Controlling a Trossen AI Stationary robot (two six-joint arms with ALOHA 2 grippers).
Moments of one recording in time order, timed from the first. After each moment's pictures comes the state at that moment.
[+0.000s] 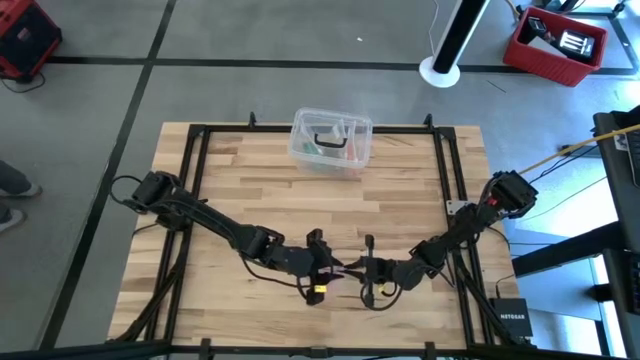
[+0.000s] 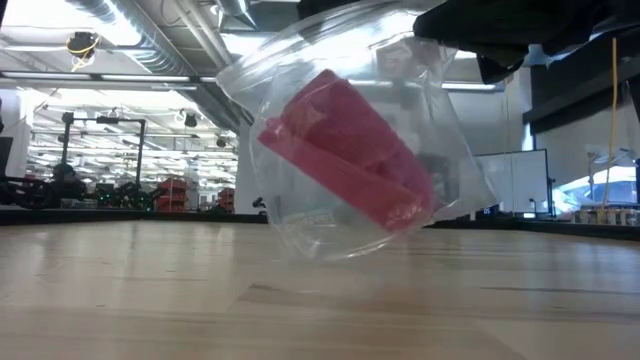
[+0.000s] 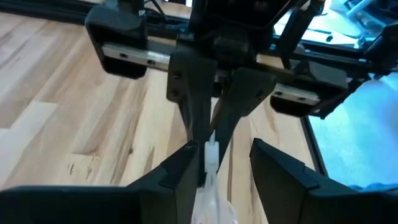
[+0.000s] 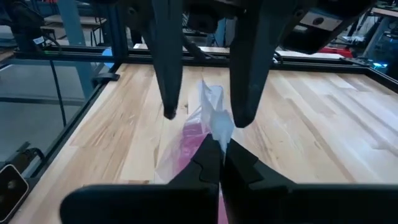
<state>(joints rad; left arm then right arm) -0.40 1.80 1.33 -0.02 -0.33 -0.36 0.64 1.66 0.68 0.72 0.65 0.13</state>
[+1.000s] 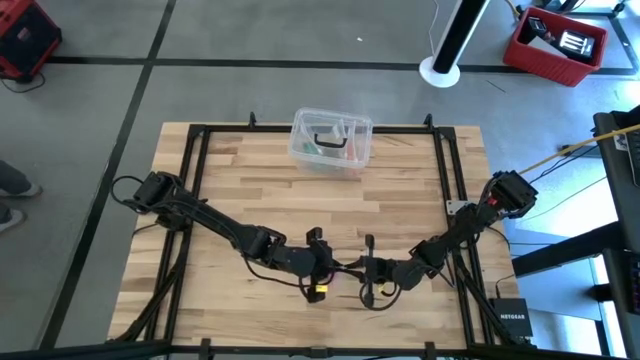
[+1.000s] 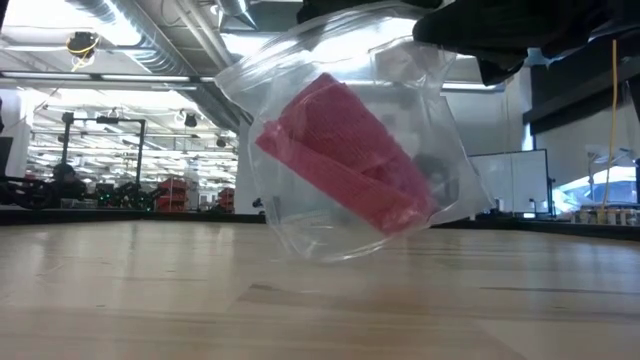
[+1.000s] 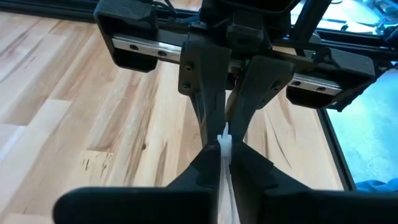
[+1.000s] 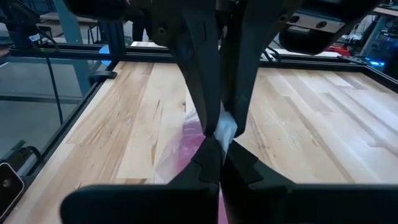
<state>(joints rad) -0.40 1.81 1.33 -0.04 -0.35 -0.33 0.65 1.66 0.68 0.72 0.66 0.13</state>
